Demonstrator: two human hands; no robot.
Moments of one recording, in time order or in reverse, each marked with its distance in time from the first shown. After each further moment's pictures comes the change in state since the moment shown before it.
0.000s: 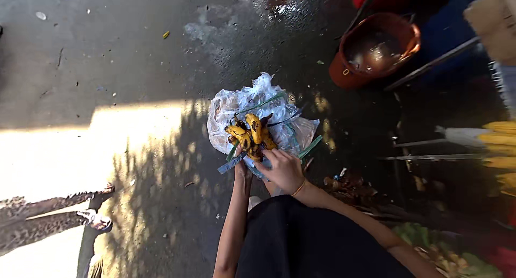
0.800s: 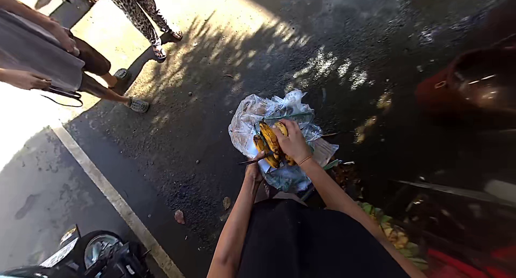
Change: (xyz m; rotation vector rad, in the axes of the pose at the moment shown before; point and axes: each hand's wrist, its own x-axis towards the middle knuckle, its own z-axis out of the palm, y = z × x) left_hand -0.637 -0.213 -0.161 -0.211 0.511 0.184; right_hand -0.499 -0.053 -0.074 0.386 -0.663 -0.019
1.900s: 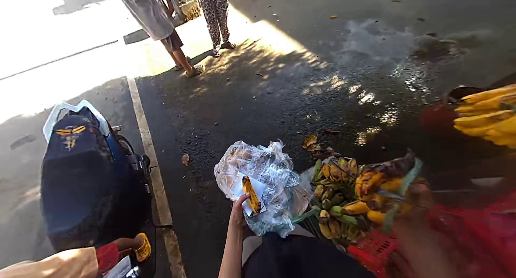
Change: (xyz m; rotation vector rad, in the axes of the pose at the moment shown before) left_hand -0.586 -0.339 -0.270 -0.001 0.264 0.272; right_hand -0.612 0.343 -0.157 1.289 -0.299 -0.505
